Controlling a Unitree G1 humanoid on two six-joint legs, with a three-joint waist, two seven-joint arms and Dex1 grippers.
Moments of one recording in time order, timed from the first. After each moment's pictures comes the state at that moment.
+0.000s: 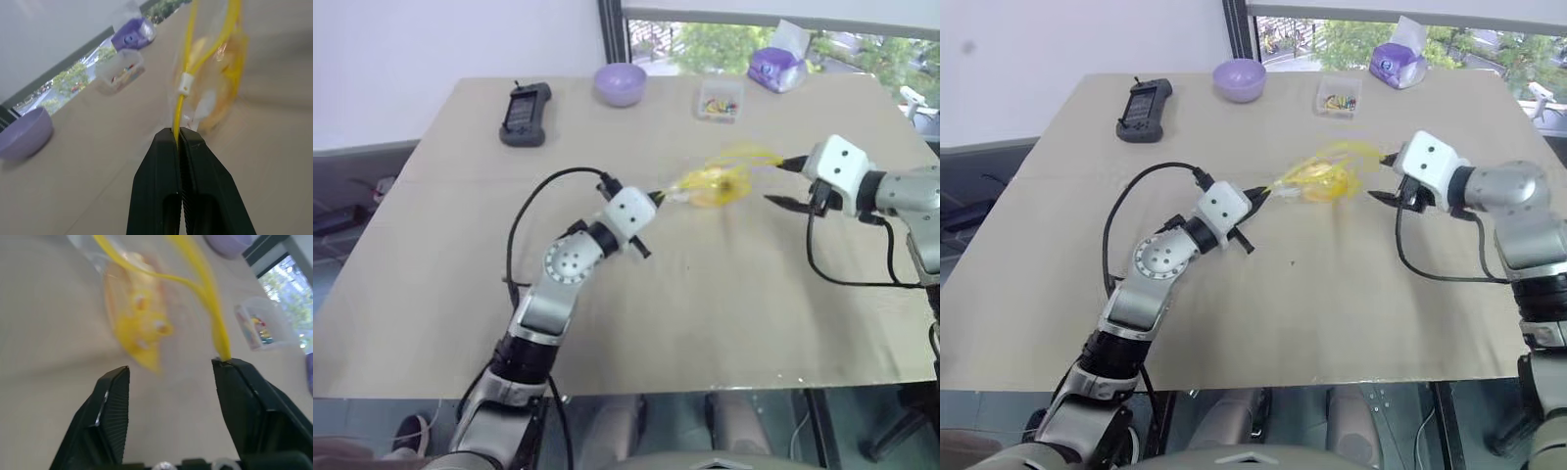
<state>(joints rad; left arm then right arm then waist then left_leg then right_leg) -0.44 0.32 -0.20 -0.14 0.12 0.15 -0.50 -0.66 -0.84 0.09 0.02 0.08 0.20 1.03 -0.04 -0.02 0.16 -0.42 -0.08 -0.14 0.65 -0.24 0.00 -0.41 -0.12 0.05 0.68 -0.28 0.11</state>
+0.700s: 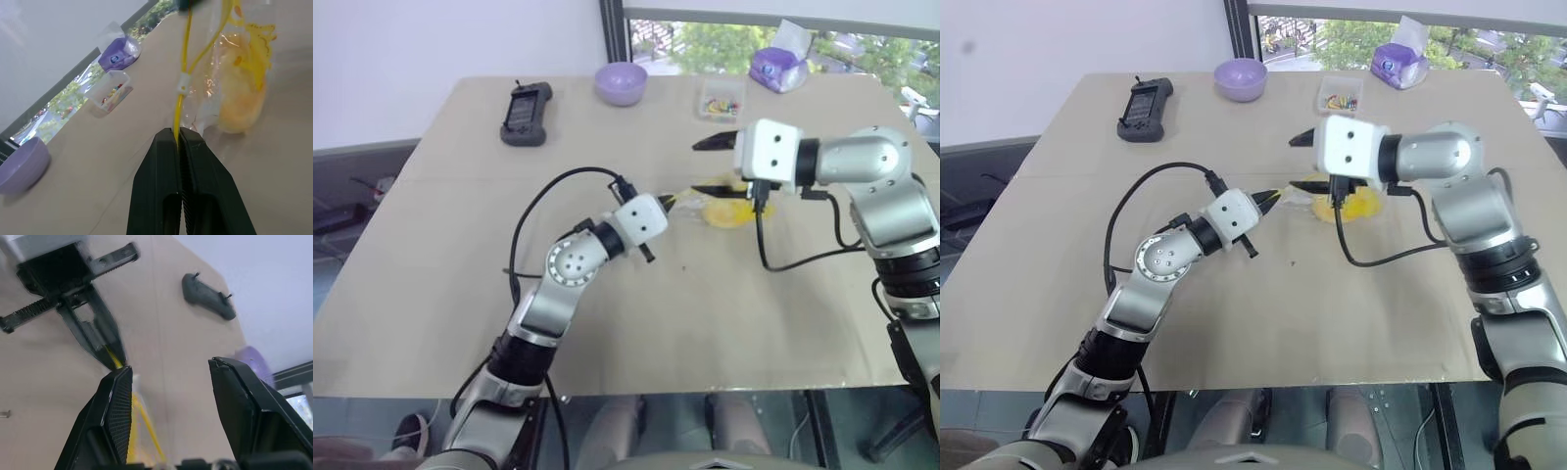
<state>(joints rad) -0.45 0.37 -0.25 -0.17 0.16 0.11 -0.54 -0.88 -0.65 0.29 -0.02 -0.01 0.04 1.09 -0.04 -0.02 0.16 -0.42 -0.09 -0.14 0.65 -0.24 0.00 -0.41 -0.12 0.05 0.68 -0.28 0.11</state>
